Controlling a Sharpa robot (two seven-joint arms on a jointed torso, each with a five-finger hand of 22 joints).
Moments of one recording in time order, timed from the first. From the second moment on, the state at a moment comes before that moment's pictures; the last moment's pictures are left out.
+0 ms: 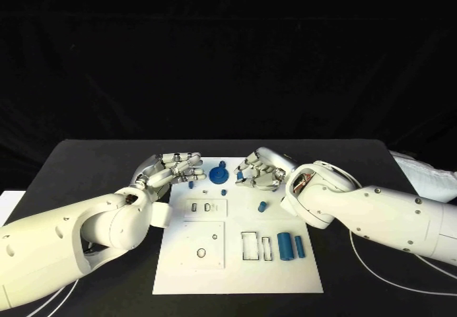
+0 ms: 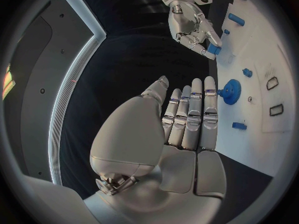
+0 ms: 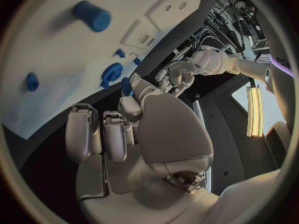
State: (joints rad) left arm 1.13 -0.89 -0.01 1.64 0.03 -0.37 0.43; left_hand 1.44 -0.04 0.14 0.10 0.15 0.99 0.21 0.09 0.07 1.09 0.16 0.07 0.07 1.15 0.11 0.13 0.17 0.17 1.08 0.21 0.15 0.07; right arm 1.13 -0.76 0.05 1.59 -1.26 -0.40 -0.13; right_hand 1.41 -0.02 0.29 0.09 0.06 1.11 0.12 0.13 0.08 1.34 0.01 1.04 1.18 1.46 -0.05 1.54 1.31 0.08 1.41 0.06 1.42 1.24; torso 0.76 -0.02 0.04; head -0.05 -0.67
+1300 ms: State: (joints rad) left arm 1.13 -0.89 -0.01 1.63 0.04 -0.37 0.43; left_hand 1.44 -0.04 0.14 0.10 0.15 0.99 0.21 0.09 0.07 1.09 0.16 0.07 0.07 1.15 0.11 0.13 0.17 0.17 1.08 0.21 0.15 0.07; right arm 1.06 -0.59 0.02 1.53 -1.44 -0.36 -0.27; right_hand 1.39 -0.02 0.30 0.07 0.06 1.11 0.11 0.12 0.08 1.25 0.03 0.74 0.95 1.46 -0.05 1.54 1.31 0.08 1.41 0.06 1.42 1.23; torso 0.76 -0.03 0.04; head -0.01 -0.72
